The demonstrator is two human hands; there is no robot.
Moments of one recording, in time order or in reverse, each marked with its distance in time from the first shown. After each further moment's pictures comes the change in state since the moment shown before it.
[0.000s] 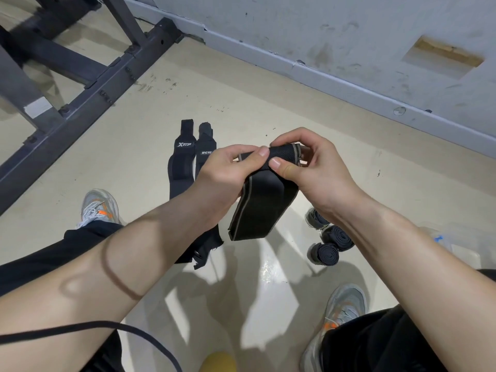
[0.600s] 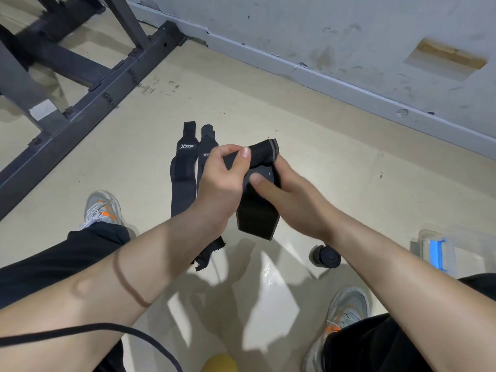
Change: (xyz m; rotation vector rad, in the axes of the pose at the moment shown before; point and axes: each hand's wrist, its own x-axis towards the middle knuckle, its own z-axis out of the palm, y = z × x) left_hand -0.001 -0.016 0.005 0.083 0.346 0.096; right_hand -0.013 0.014 0.021 -0.280 -0.218 0.110
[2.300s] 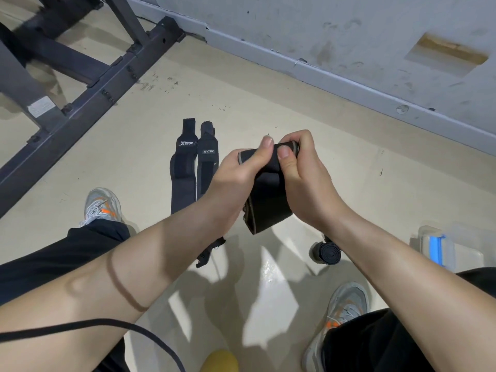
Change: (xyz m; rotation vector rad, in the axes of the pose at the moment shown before) left_hand -0.003 0.002 0.005 -0.124 -0.324 -0.090; right_hand 0.002 -0.003 -0.006 -0.068 0.297 -0.128
